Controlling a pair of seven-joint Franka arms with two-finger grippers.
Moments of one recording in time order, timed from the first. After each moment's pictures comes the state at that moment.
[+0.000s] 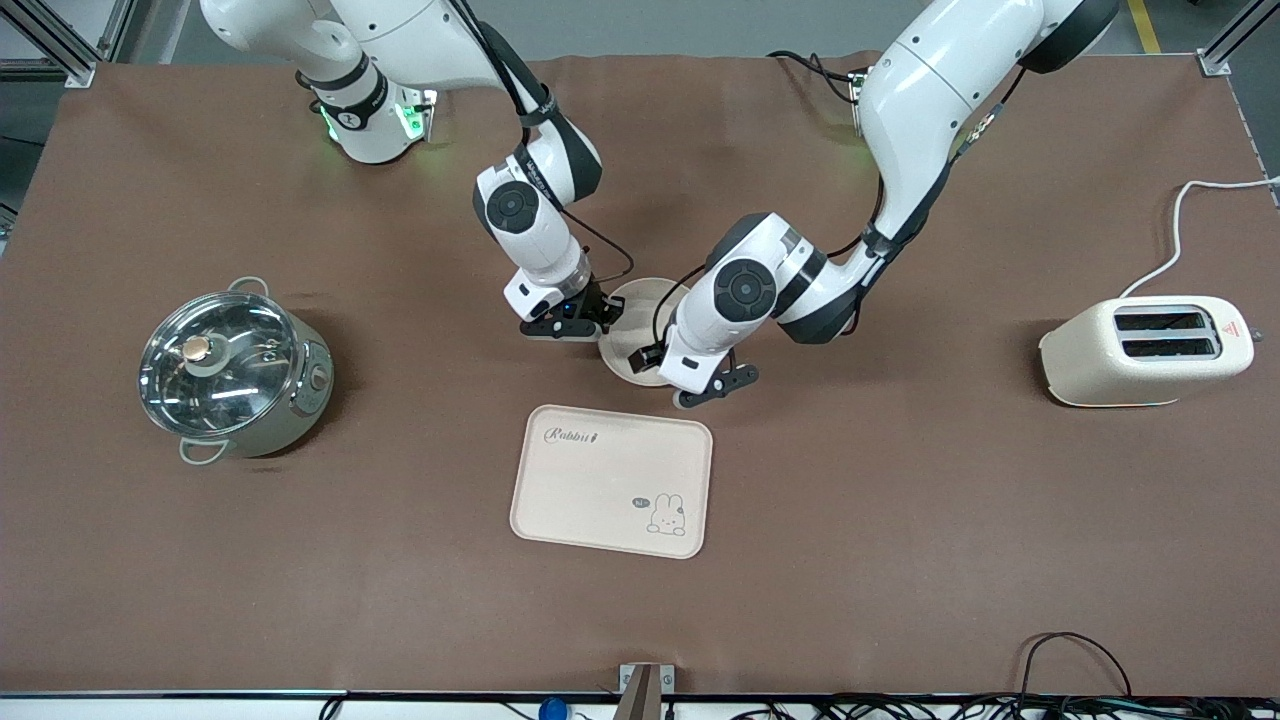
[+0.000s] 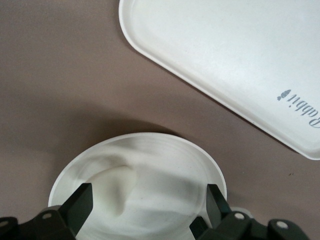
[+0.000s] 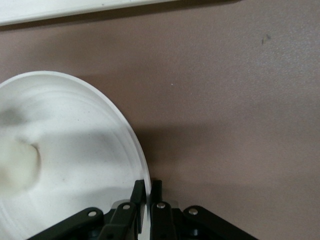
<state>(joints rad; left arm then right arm) -0.33 0.71 -0.45 -1.65 0.02 2.34 -1.11 0.80 0.51 0.01 -2.12 0.38 2.83 0.58</state>
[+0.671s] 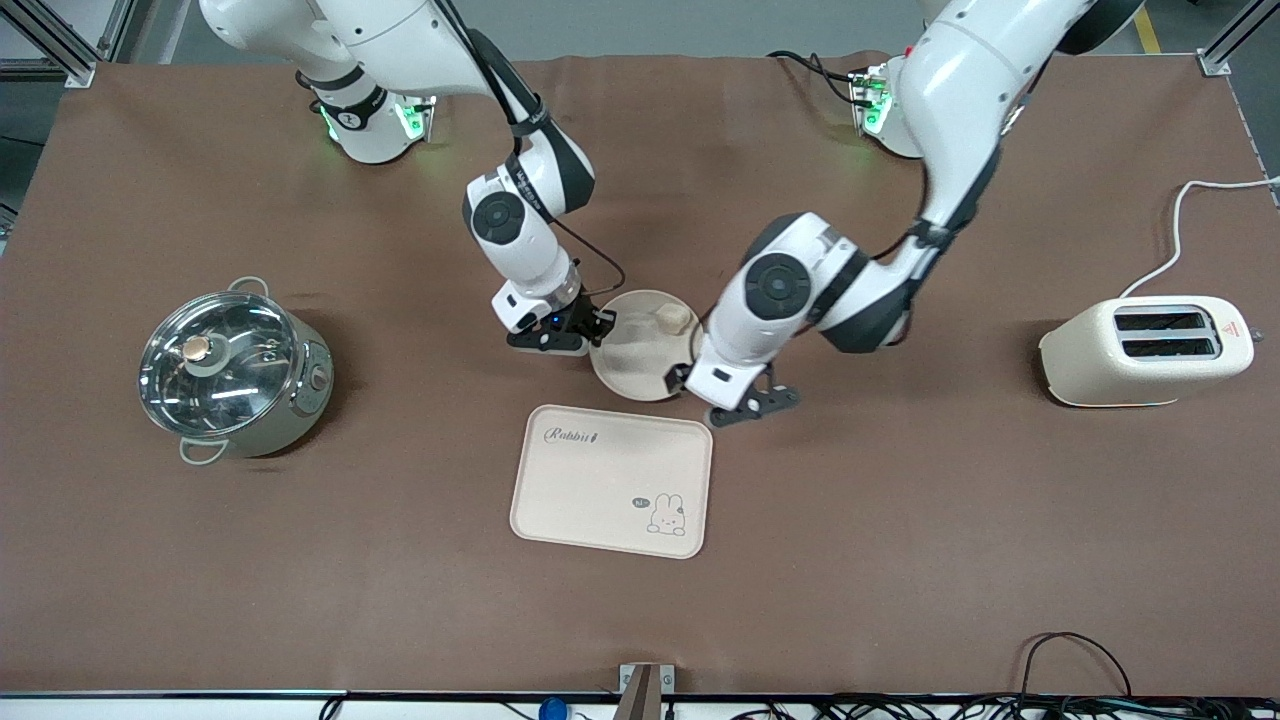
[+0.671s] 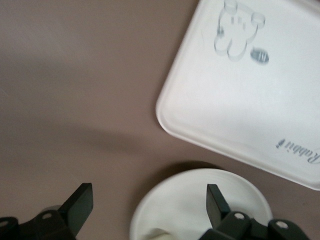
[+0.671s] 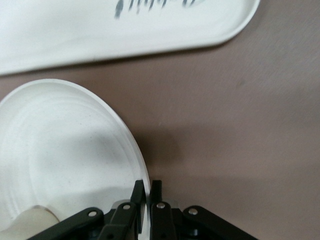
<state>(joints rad) -0.21 0.61 -0.44 -1.61 0.19 2.23 -0.92 0.74 0.50 -0.01 -2.08 0.39 2.77 0.58</state>
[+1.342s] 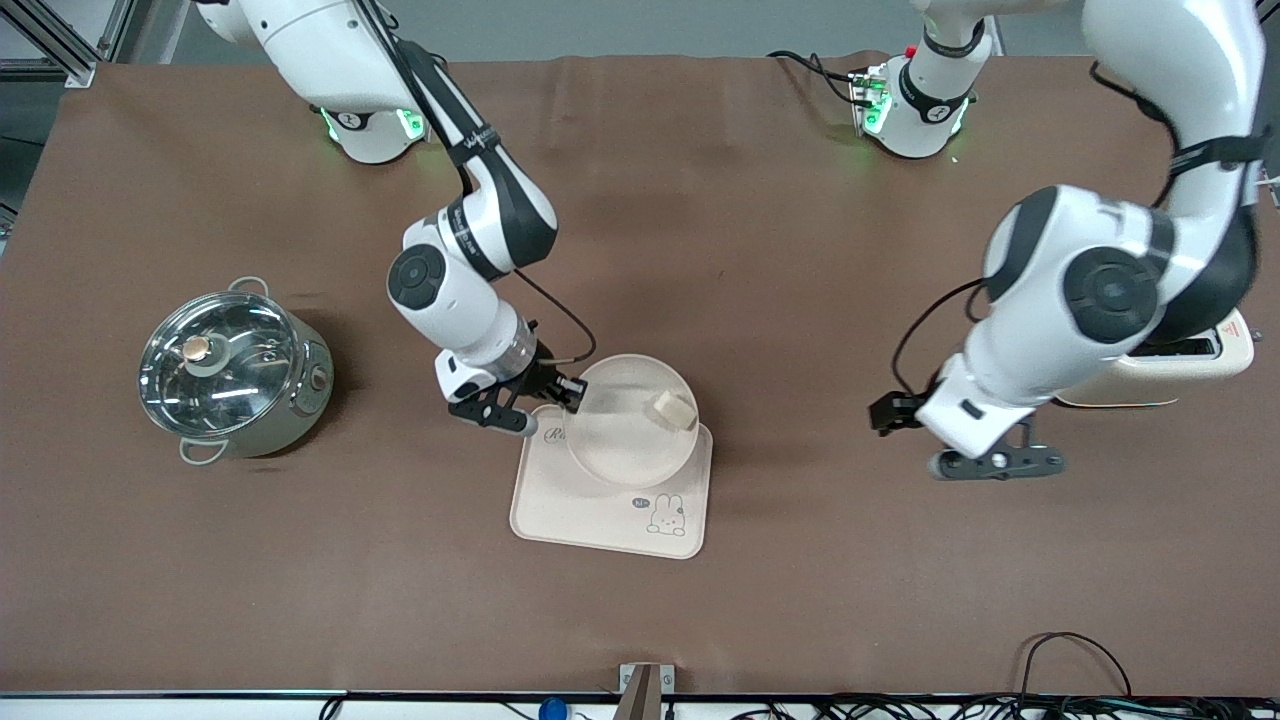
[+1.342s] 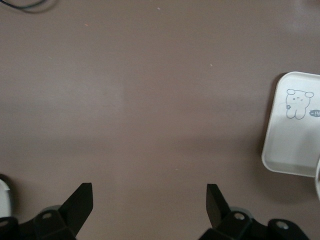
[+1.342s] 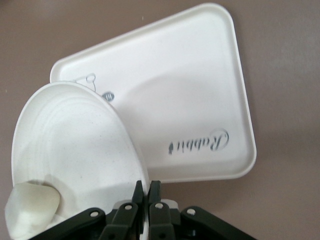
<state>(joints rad) 0.09 0.44 -0.44 -1.42 0.20 1.87 -0.36 0.56 0.56 -0.02 -1.71 0.39 2.53 0.59</state>
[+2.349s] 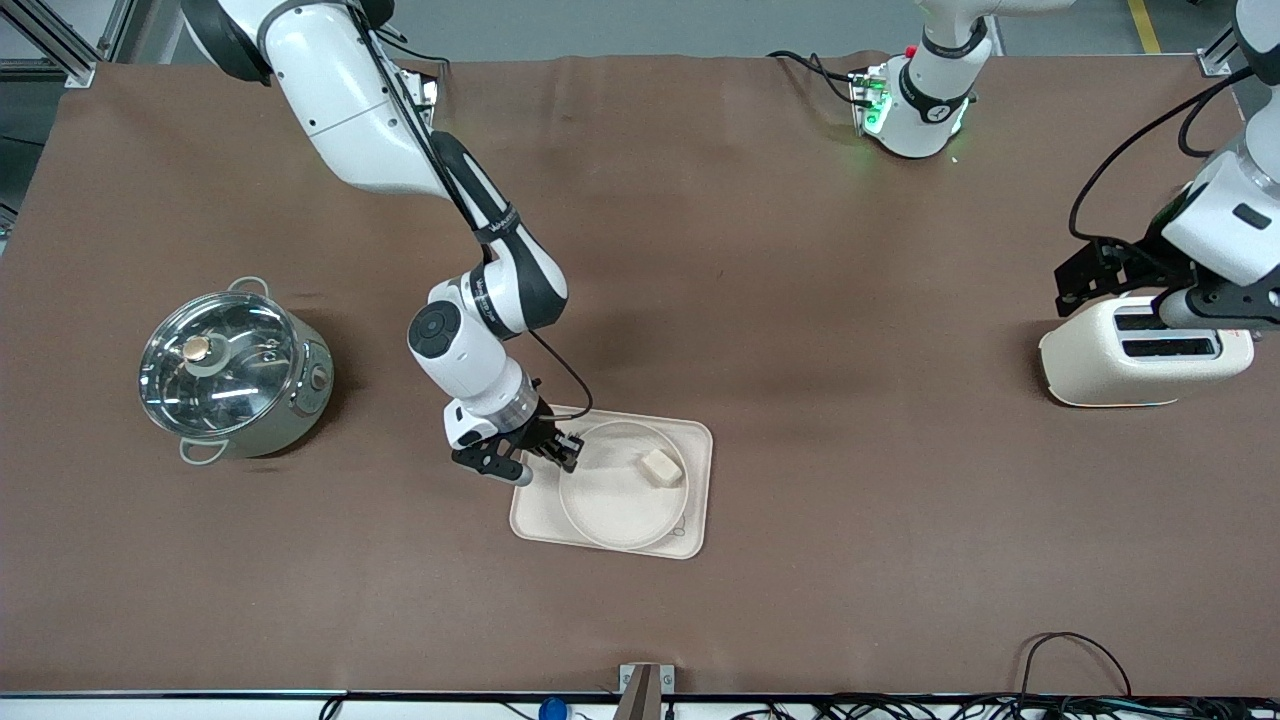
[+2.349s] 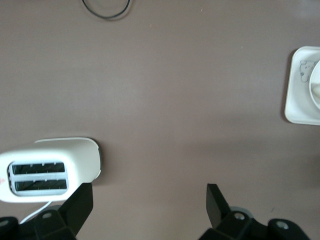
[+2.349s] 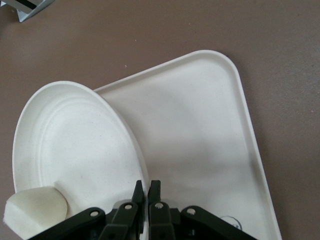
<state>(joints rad) -0.07 0.04 -0.06 -1.55 0.03 1.66 -0.07 0.54 0.77 -0.01 -1.62 0.39 2.77 0.57</state>
